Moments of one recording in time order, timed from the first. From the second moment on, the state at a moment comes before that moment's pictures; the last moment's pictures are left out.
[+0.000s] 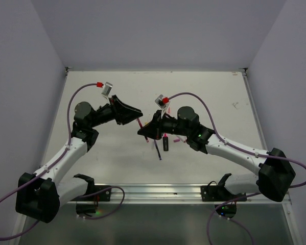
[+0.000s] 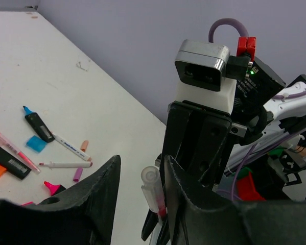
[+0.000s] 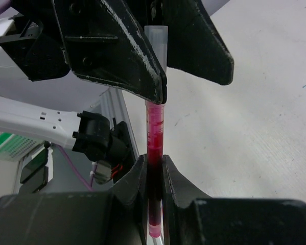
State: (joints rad) left arm -0.29 1.08 0.66 0.58 0.88 -0.81; right arm 0.84 1.29 0.85 0.30 -0.47 0.52
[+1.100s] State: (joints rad) left arm -0.31 0.99 0.65 0.55 0.80 -0.78; right arm 0.82 1.32 0.77 0.56 -0.54 0.49
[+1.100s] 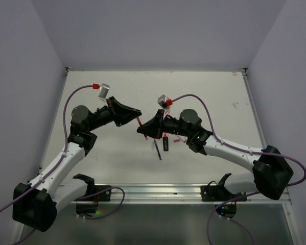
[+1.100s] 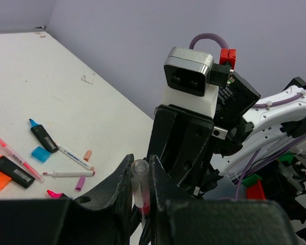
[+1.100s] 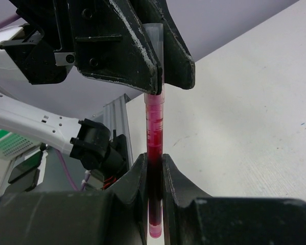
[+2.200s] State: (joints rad) left arm -0.32 1.14 0.67 0.07 0.44 -0.68; right arm 0.83 1.31 0.66 0.06 -0.20 0.52
